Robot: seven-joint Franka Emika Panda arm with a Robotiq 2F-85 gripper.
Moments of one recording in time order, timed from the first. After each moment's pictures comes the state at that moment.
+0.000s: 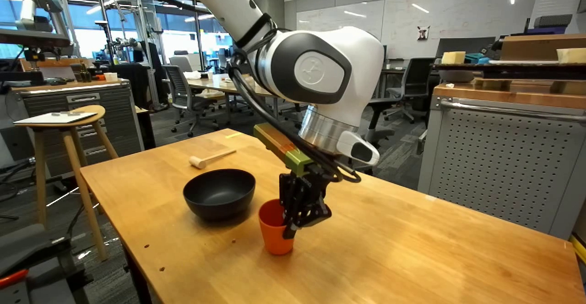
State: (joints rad) arm -0.32 0.54 -0.12 -1.90 0.10 2.07 -0.21
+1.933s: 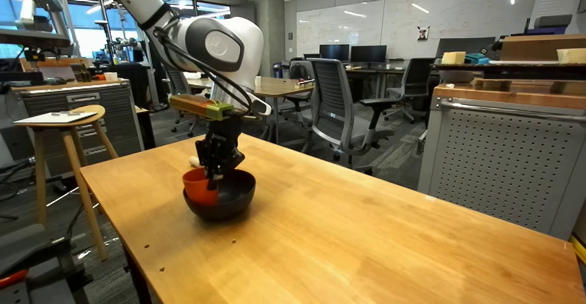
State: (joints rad) arm -0.03 0.30 0.00 -2.17 -0.03 2.11 -0.19
